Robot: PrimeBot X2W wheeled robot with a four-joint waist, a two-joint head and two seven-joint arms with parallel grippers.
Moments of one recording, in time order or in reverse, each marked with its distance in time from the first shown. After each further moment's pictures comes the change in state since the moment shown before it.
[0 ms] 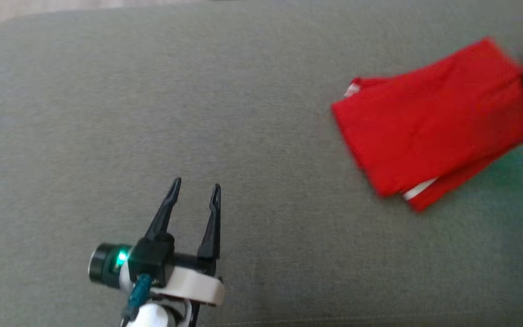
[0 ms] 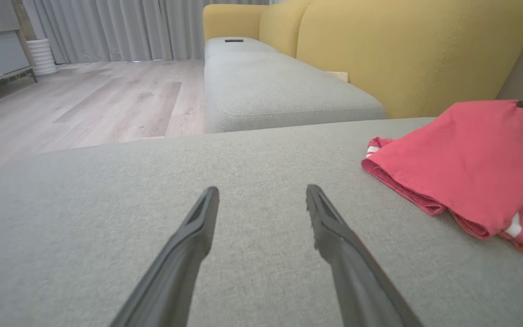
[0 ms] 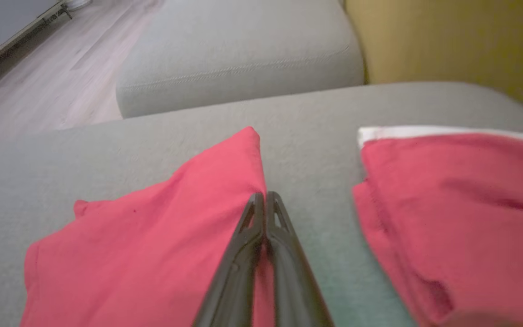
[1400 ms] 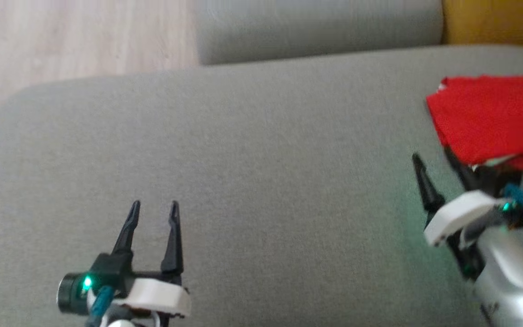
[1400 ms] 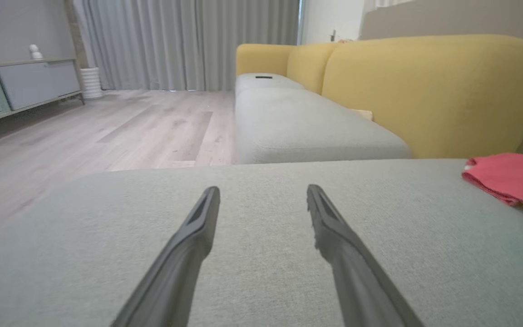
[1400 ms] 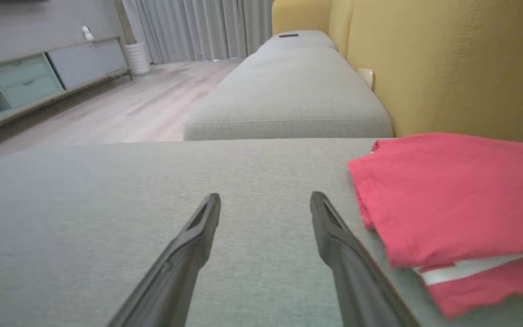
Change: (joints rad) left arm 0.059 0.000 0.136 0.052 -0.050 -0.023 -0.006; right arm 0.237 0.292 -0.046 0.063 -0.378 0.000 -0.417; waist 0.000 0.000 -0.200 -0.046
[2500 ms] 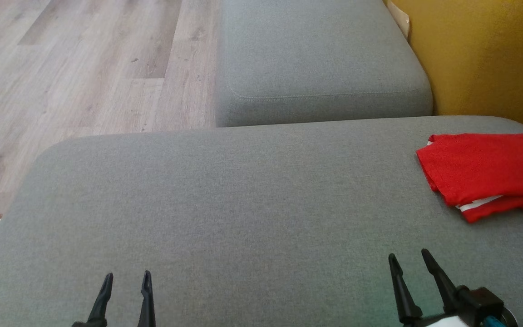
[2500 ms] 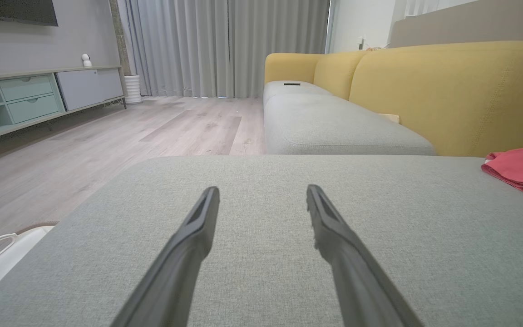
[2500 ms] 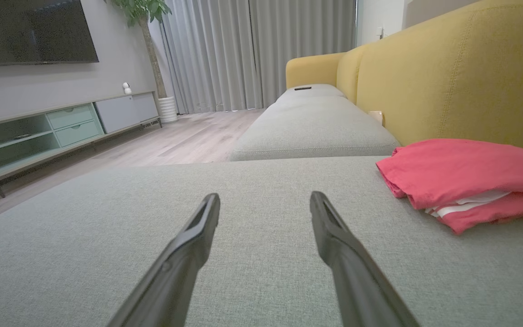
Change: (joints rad) left arm 0.278 0.001 0.132 -0.059 0.031 -0.057 0.000; right arm 0.628 0.233 -0.253 -0.529 -0.300 0.000 -0.019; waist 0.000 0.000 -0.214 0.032
